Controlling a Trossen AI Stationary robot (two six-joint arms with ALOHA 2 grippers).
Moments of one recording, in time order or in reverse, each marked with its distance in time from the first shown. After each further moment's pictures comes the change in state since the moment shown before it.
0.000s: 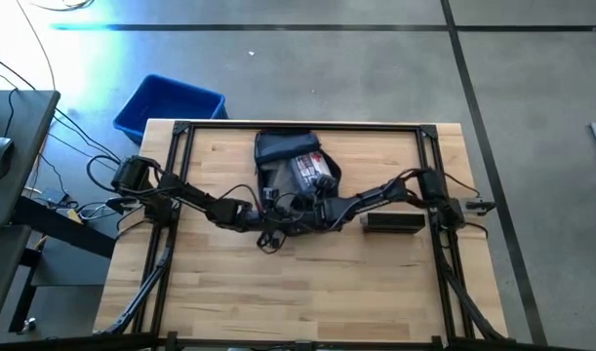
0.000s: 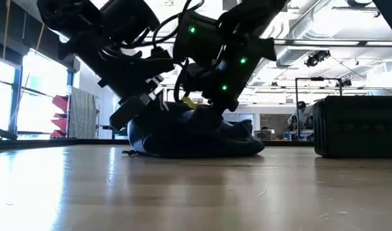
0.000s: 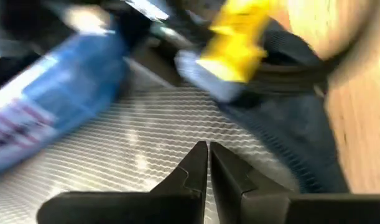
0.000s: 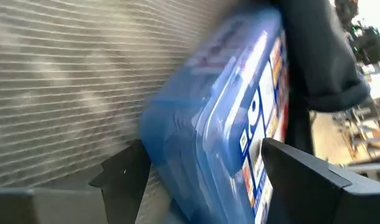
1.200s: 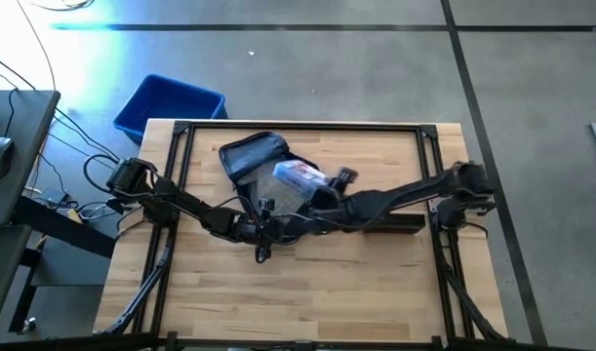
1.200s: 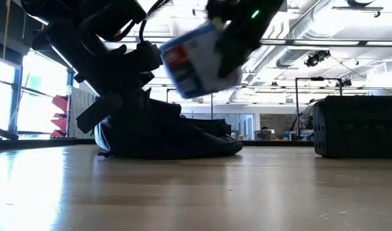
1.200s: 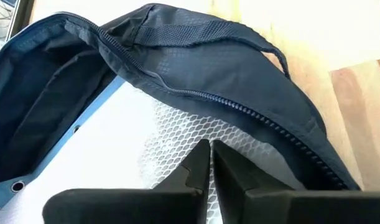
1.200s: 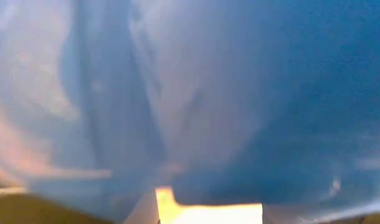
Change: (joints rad) left arm -0.091 -0.020 0.003 -0.113 -0.065 -0.026; right arm 0.120 -0.376 0.006 -0.388 -0.060 0.116
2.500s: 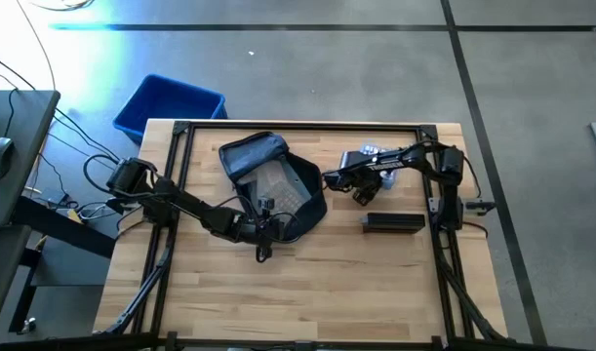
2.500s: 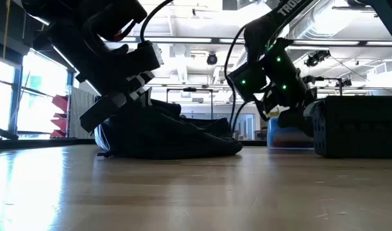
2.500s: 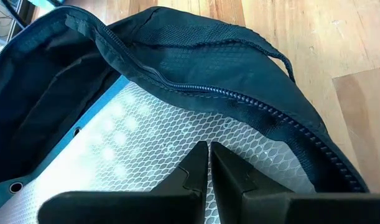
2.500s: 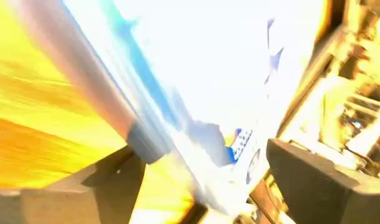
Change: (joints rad) left arm 0.001 0.000 0.001 0.008 -0.004 -0.007; right arm -0.448 0.211 -0.146 -0.504 -0.461 0.251
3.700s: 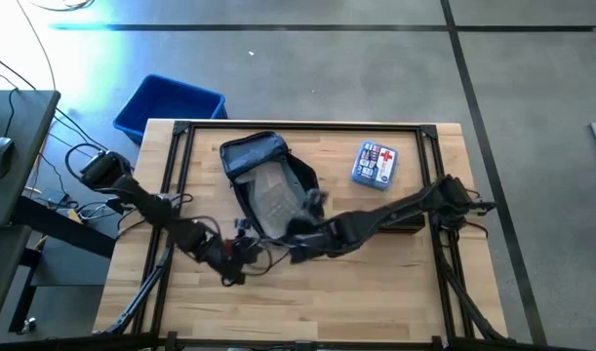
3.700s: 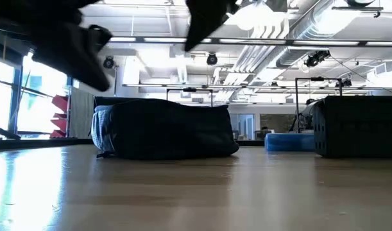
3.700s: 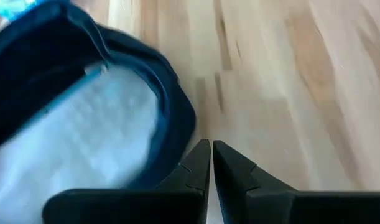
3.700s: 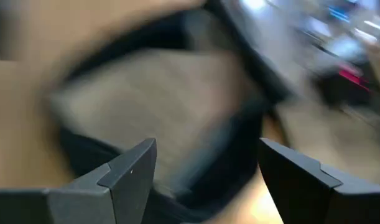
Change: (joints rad) left arm -0.335 -0.242 0.043 -0.390 -0.029 -0.383; right arm 0.568 0.043 0.492 0.645 0.273 -0.523
